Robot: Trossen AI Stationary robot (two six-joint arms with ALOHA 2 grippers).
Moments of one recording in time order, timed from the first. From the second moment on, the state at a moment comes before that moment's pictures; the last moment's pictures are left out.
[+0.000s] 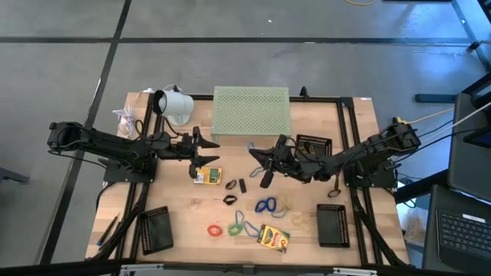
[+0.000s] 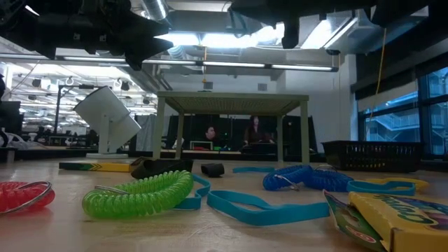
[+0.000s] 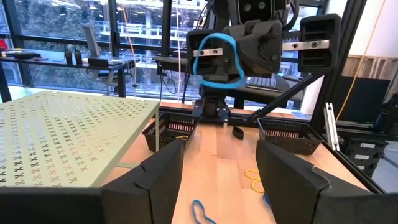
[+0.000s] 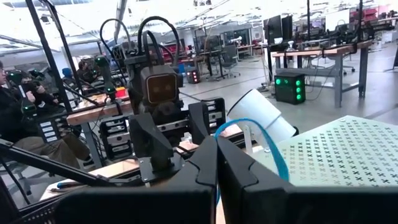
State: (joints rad) left arm 0.03 0.96 0.25 0.73 -0.03 -0.09; right arm 0.28 1.57 0.77 0.90 0.64 0.14
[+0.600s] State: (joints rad) left arm 0.03 0.96 0.25 0.73 -0.03 -0.09; right arm 0.28 1.24 0.77 0.14 0.67 0.42
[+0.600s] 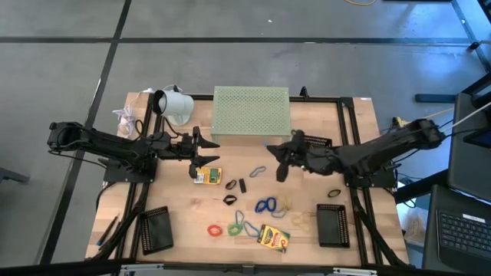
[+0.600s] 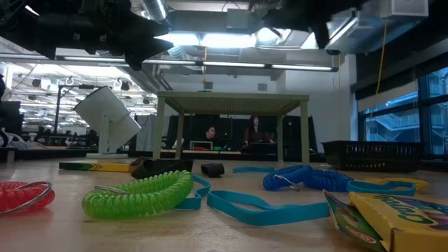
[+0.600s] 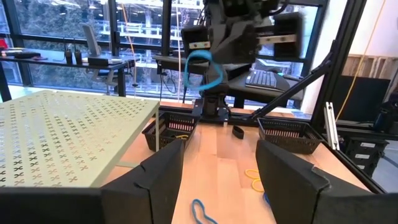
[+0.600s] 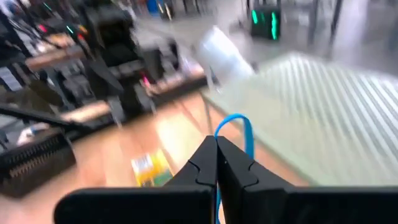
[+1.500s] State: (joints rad) left arm 0.03 0.96 0.25 0.71 -0.03 -0.09; right arm 0.26 1.12 0.77 -0.94 0.68 1.37
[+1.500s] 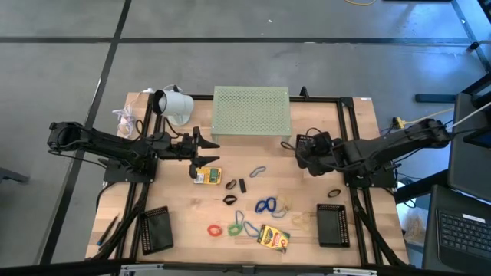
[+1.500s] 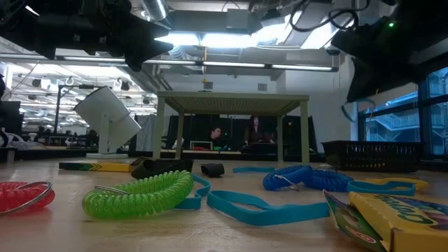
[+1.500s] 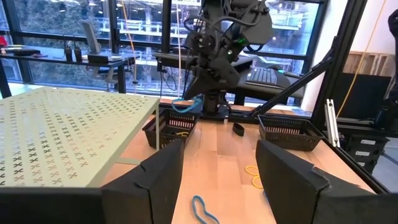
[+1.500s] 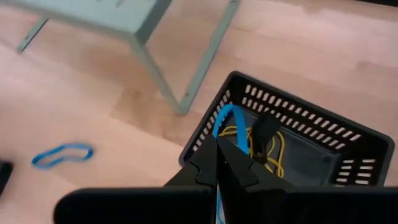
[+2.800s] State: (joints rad) left arm 0.03 0.96 0.25 0.71 -0.03 -0.09; right arm 0.14 1.21 0.77 -0.85 0.49 1.31
